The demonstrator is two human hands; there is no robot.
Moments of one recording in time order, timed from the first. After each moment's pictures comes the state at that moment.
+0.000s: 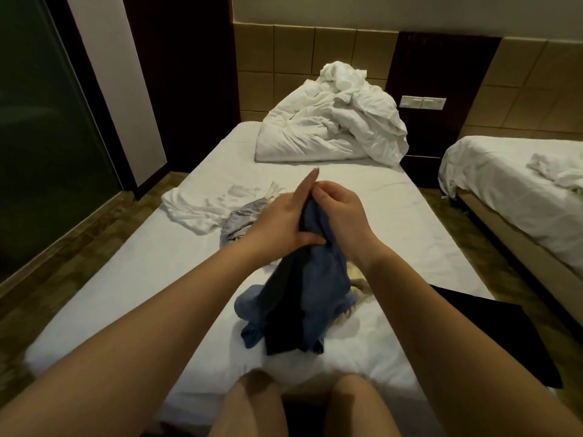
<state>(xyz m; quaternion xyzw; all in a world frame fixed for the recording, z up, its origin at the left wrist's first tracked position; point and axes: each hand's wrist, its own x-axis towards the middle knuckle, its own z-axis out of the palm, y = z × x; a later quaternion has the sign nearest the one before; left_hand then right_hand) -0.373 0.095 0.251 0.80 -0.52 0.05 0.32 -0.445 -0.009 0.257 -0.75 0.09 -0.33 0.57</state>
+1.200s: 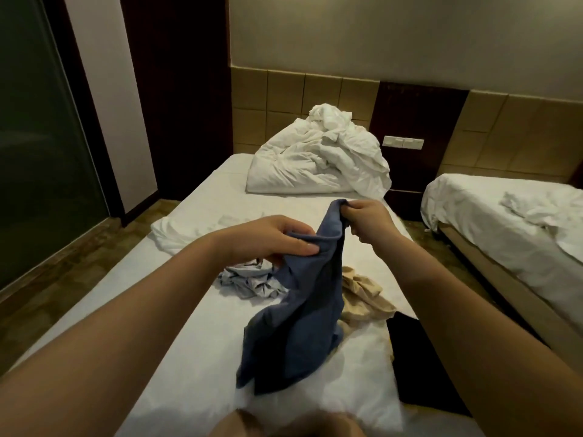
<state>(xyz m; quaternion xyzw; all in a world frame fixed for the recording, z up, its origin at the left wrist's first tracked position) -0.378 0.120 0.318 0.67 -0.53 -0.34 0.40 -0.462 -0.069 0.310 -0.81 0.28 -0.26 0.45</state>
